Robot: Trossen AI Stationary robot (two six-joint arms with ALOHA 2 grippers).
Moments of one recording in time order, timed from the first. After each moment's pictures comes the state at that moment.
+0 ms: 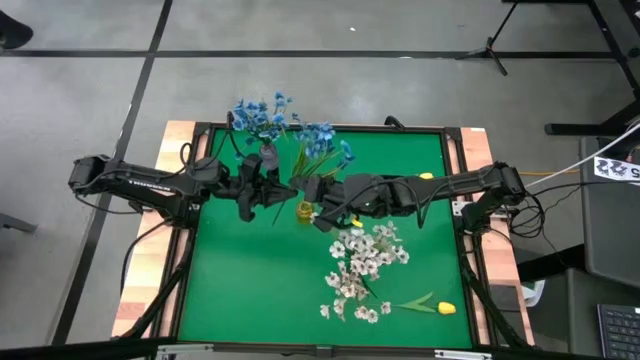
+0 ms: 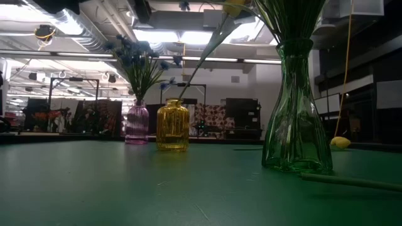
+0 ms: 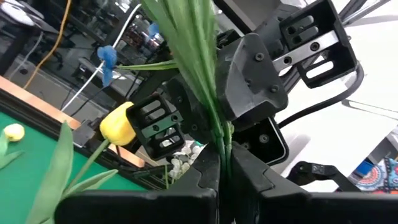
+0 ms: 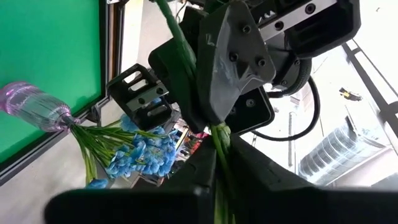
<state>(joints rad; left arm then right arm) 0.01 1.07 0.61 0.69 0.12 -0.72 0.18 1.74 1.66 -0.12 0.49 -1.84</state>
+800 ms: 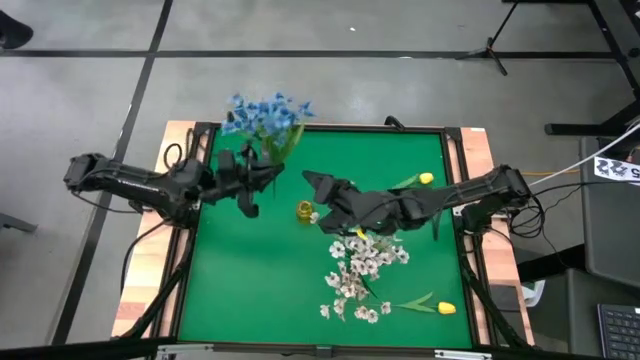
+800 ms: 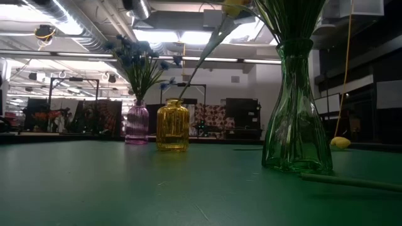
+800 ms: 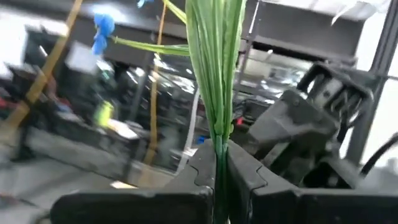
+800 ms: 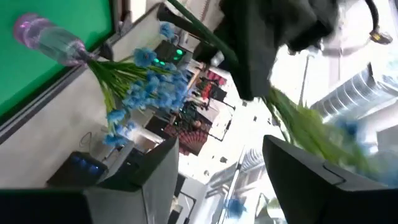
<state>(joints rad) -0.07 0.97 0.61 0.70 -0.31 -0.18 0.27 1.72 1.66 -0.14 0.88 -1.84</state>
